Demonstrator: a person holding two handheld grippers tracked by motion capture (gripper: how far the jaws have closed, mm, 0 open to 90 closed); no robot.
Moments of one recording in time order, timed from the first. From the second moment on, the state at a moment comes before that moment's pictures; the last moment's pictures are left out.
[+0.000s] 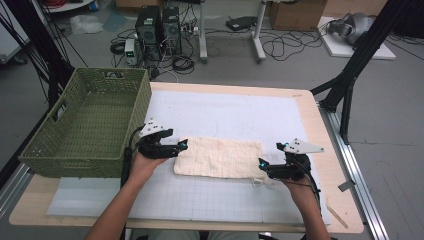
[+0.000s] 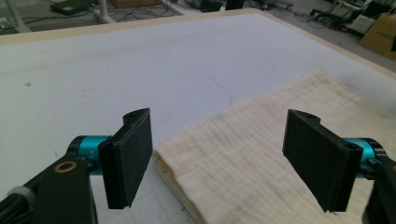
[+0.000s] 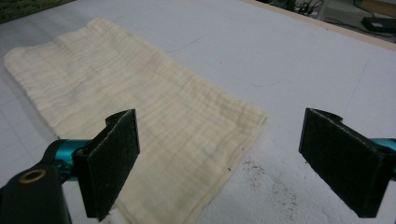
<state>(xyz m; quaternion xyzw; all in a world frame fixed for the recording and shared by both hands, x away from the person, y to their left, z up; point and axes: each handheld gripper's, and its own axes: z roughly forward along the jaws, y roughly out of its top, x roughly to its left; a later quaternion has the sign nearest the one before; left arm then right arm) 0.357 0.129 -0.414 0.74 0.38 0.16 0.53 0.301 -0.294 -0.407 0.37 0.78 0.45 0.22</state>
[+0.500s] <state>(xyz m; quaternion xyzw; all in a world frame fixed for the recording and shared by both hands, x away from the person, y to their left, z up) 0.396 0.108 -0.390 0.76 0.38 0.16 0.51 0.302 -0.297 -0.407 0.38 0.78 0.45 0.21</state>
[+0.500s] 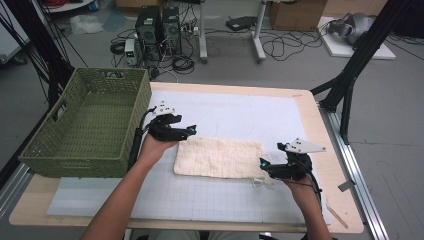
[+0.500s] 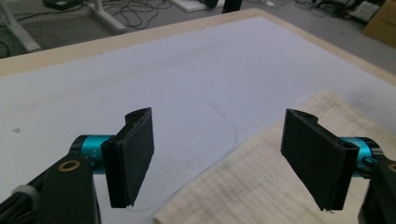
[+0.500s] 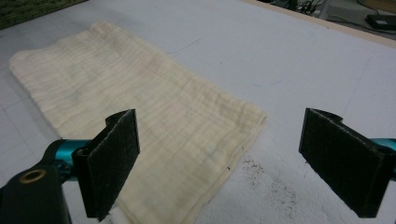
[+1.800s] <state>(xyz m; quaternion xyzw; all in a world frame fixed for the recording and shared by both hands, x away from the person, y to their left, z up) 0.407 0.100 -0.444 0.83 0.37 0.14 0.40 0.324 -0.305 -0.417 0.42 0.78 0.43 0.20</state>
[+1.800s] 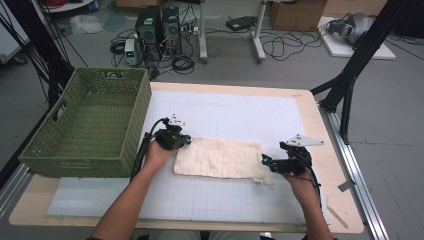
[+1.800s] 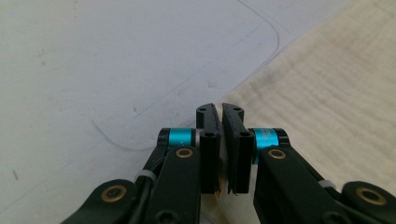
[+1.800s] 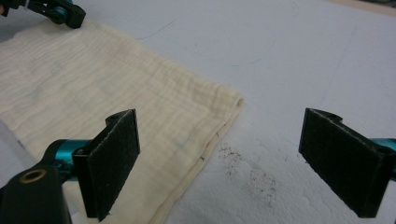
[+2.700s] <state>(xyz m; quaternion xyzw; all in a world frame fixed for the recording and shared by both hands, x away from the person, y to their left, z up) 0.404 0.116 -0.445 0.80 0.40 0.11 0.44 0.397 -0.269 -0.440 0.37 0.85 0.35 0.15</state>
